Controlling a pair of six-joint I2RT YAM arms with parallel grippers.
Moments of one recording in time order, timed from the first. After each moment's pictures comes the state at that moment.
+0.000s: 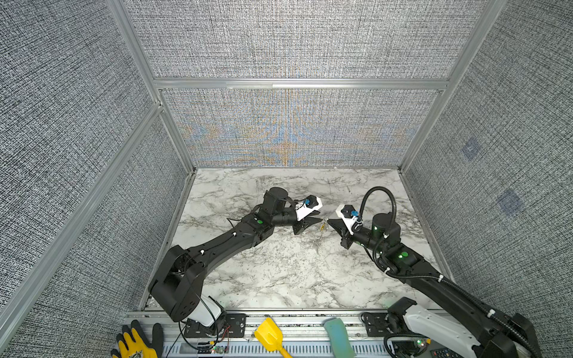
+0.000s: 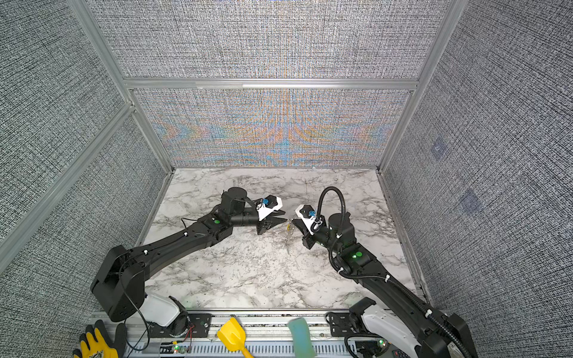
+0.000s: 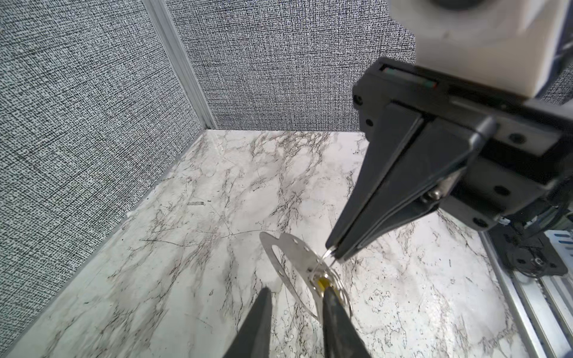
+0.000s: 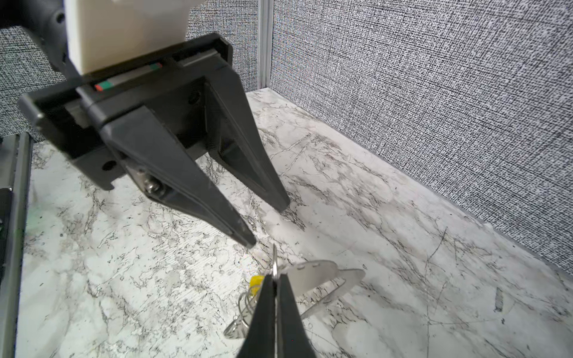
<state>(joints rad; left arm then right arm) -0.72 1.51 1.03 0.08 0.63 0.36 0.53 0.95 0.58 0.12 -0.34 -0.19</state>
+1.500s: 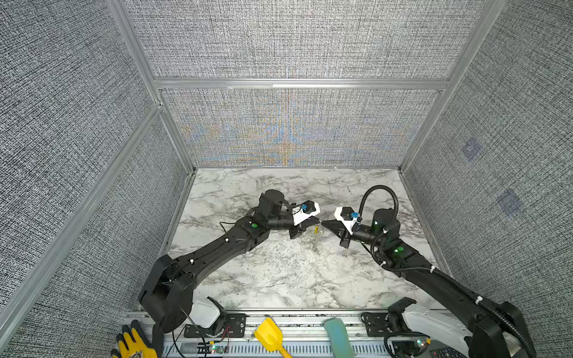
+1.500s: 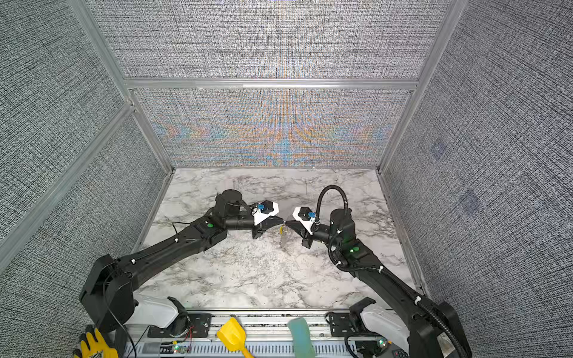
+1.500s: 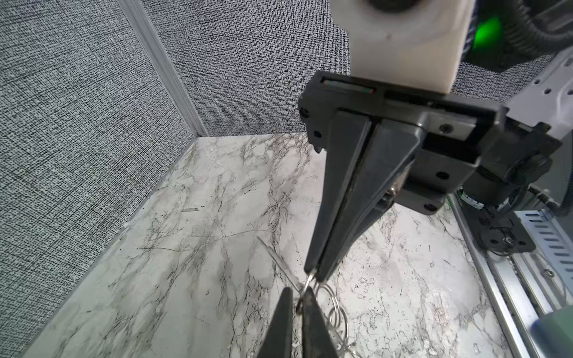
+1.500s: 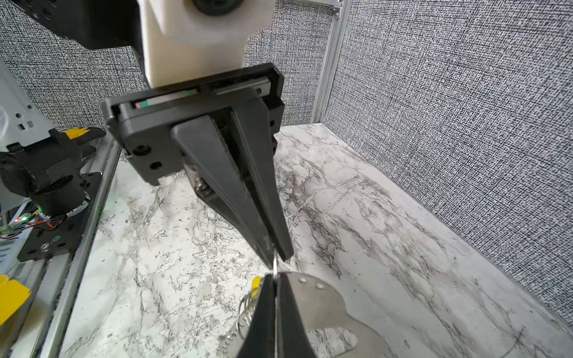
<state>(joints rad) -0.72 1.42 1.00 0.01 0.67 0.43 0.46 1.04 0.60 0.26 -0.66 -0.25</state>
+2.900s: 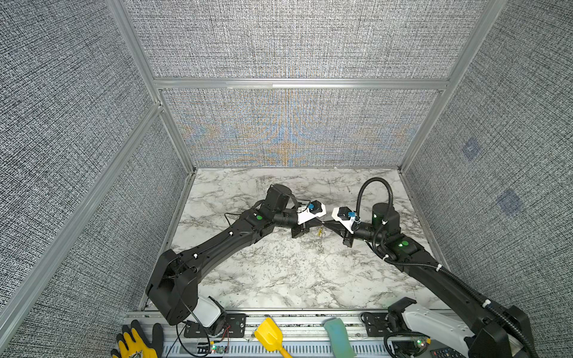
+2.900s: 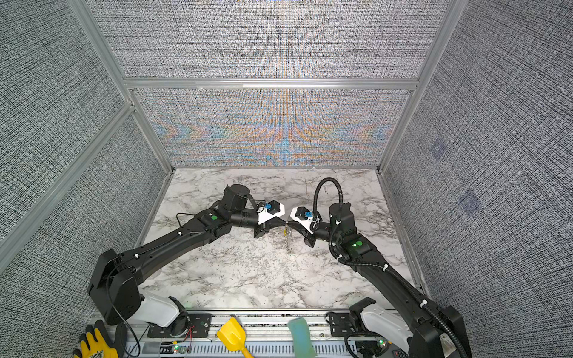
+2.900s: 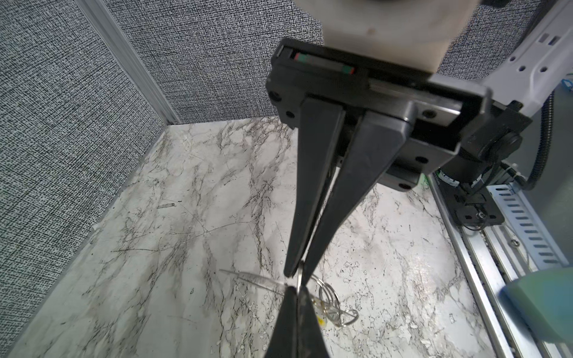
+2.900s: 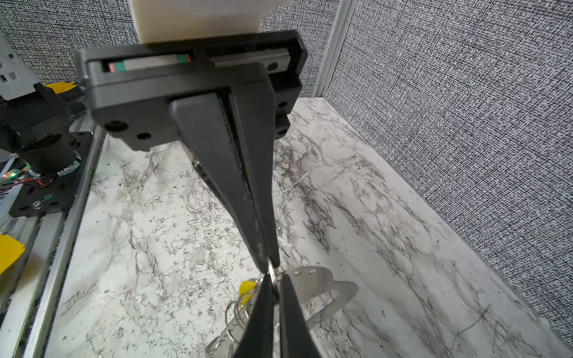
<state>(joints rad) -0.74 1.49 1.14 -0.21 0.68 0.52 0.45 1.04 0.71 -0.03 -0.65 -0.43</state>
